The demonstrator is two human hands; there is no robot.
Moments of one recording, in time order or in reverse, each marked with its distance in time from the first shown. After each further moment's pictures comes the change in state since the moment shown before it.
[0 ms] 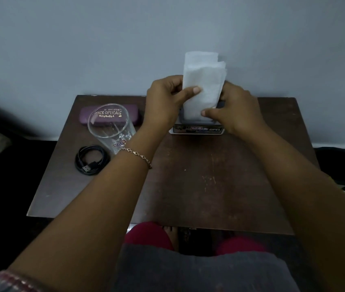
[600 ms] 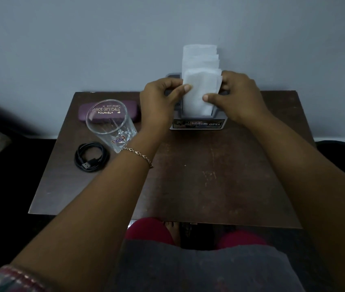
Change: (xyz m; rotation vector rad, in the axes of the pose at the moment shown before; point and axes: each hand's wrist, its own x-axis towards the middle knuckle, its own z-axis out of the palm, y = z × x) left_hand -0.006 -0.009 0.002 0.081 0.149 -0.037; right_hand 0.009 0.003 -0.006 0.146 0.000 -0.013
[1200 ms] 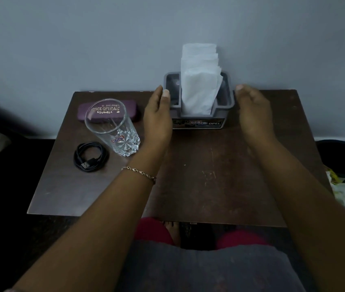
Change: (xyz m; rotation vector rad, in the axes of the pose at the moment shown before) left_hand -0.025 -0.018 0.008 -0.307 0.077 -0.297; right_hand -0.027 0.028 0.014 0.474 0.318 0.285
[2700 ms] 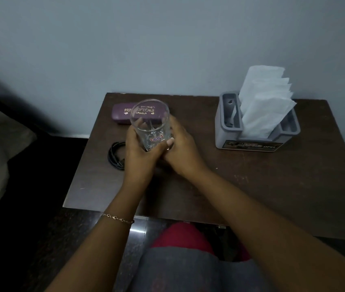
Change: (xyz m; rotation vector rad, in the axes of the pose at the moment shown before) left_hand -0.035 -0.027 -0.128 0.209 0.027 0.135; right_hand -0.096 0.008 0.152 -0.093 -0.516 -0.273
